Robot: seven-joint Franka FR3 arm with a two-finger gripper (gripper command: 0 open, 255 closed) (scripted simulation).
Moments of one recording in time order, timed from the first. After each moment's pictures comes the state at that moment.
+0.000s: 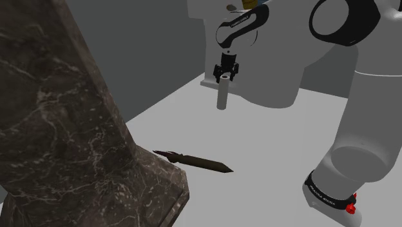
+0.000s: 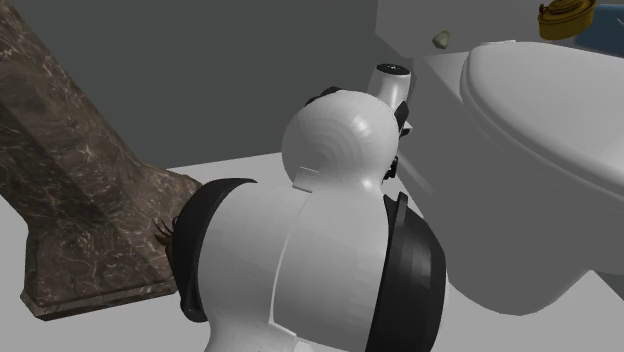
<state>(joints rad) -0.03 0.27 -0.23 -1.79 0.11 2.09 -0.05</state>
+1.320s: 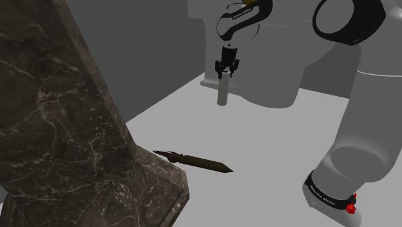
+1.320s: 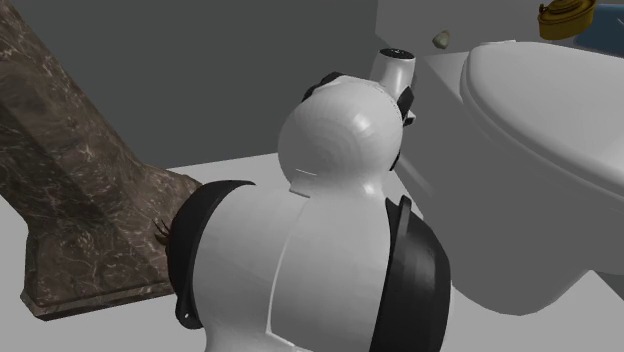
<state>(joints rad) -0.03 0.24 -0.24 -1.74 0.10 2.02 -0.04</state>
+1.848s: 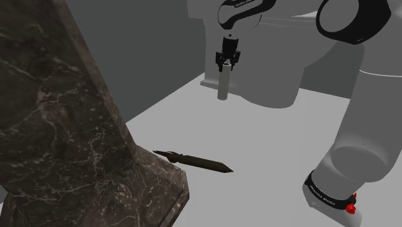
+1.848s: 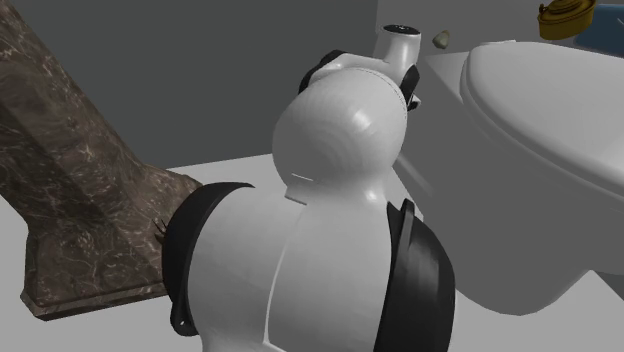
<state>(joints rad) -0.03 0.22 -0.24 -1.66 0.09 1.92 -0.03</state>
